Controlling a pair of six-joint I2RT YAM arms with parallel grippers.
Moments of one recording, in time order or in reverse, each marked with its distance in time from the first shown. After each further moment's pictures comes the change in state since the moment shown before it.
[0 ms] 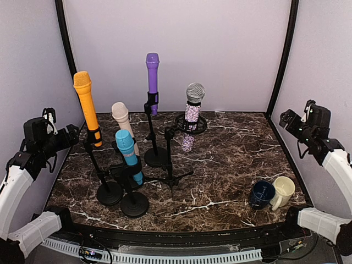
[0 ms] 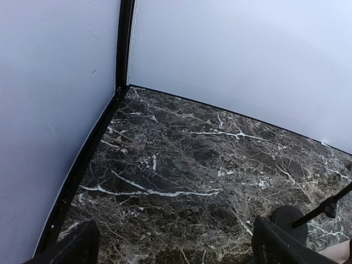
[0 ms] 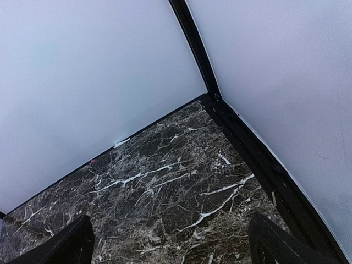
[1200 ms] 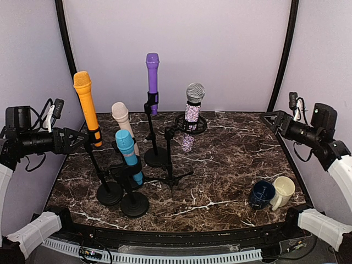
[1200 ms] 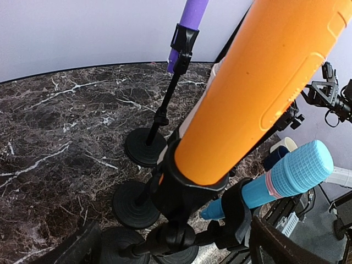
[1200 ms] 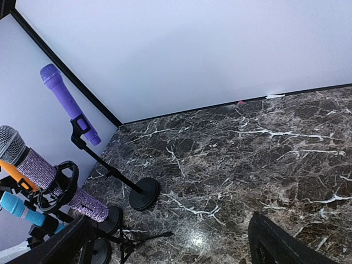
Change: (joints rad) left arm 0.000 -0.005 0.366 -0.549 0.759 0.205; right arm 0.109 -0.102 0.037 -0.051 -0.650 -0.026
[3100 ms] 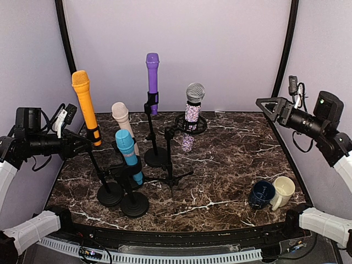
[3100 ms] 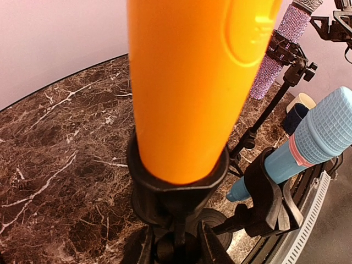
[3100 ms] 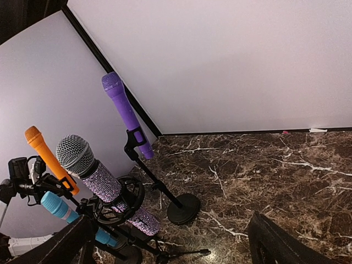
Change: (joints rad) left arm -0.123 0.040 -0.047 0.023 -0.074 0.227; right arm 0.175 0.017 0.131 0.059 0.029 0.051
